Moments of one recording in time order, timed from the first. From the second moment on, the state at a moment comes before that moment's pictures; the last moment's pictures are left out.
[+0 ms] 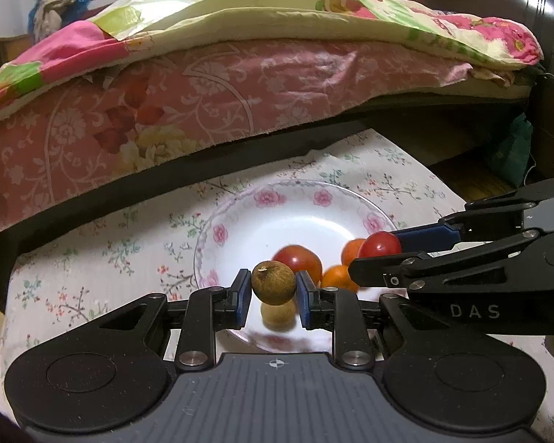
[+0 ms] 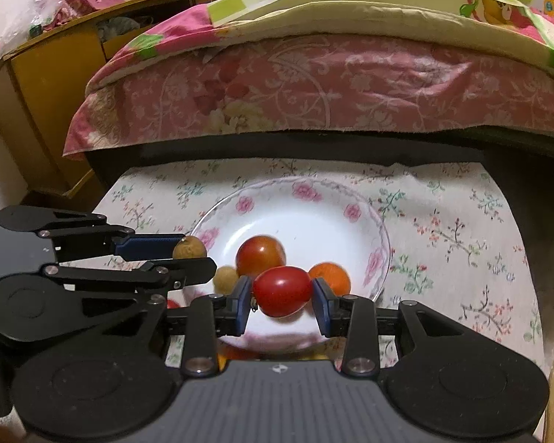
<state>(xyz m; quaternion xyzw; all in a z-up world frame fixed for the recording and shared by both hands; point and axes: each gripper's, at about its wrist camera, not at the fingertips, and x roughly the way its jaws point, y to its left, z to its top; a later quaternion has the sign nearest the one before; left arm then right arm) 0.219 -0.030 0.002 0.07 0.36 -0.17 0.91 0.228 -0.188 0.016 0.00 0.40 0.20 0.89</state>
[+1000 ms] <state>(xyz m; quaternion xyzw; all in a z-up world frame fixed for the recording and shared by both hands) 0.251 -0.026 -0.014 0.06 0.37 -0.15 0.91 0.268 -0.185 -0.007 -0.01 0.39 0.19 0.90</state>
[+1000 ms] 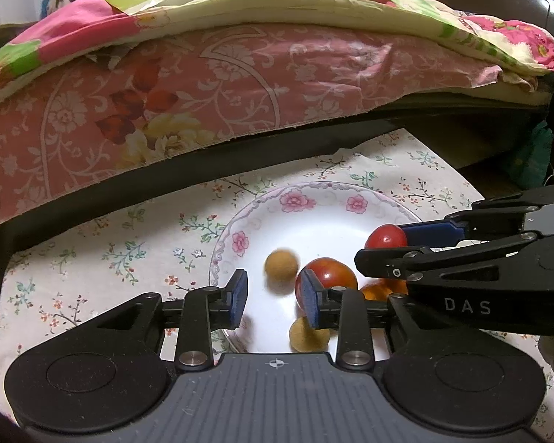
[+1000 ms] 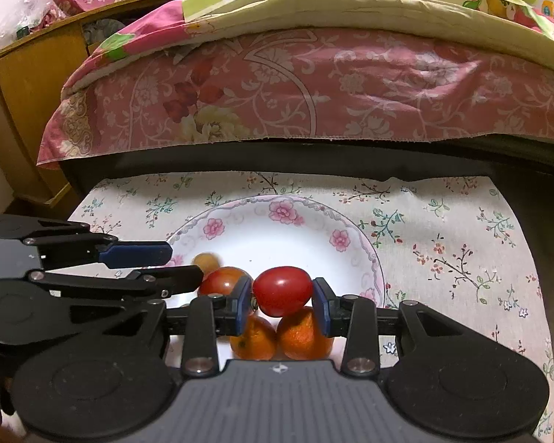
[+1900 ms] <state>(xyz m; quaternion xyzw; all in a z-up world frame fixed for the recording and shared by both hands) 0.206 -0.018 0.010 0.08 0.36 -0.16 0.91 0.245 -0.187 0.016 0.00 0.37 0.19 0.91</state>
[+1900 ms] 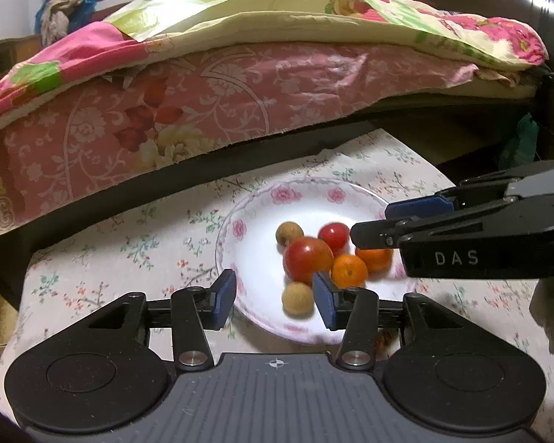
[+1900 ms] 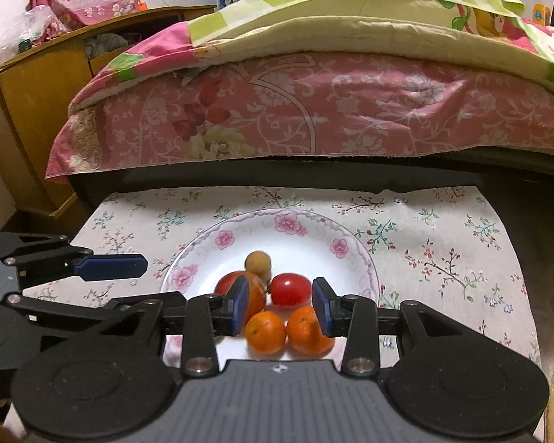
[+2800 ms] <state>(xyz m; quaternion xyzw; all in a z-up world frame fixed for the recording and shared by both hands) 0.132 0.009 -0.002 0.08 0.43 -0.15 0.88 0.146 -0.179 0.001 0.02 0.44 0.19 0.88</state>
